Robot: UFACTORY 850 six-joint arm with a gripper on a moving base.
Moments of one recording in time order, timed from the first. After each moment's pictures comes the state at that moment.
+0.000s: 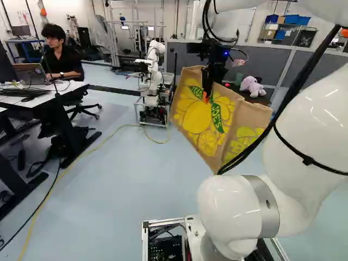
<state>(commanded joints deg) -7.3 5.7 -64.7 2.1 -67.9 -20.5</state>
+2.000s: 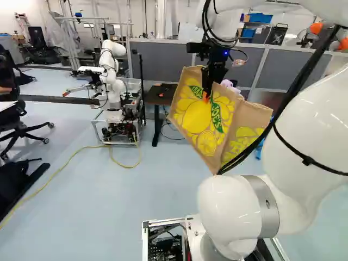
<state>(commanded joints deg) -7.3 5.7 -64.7 2.1 -67.9 -20.5</state>
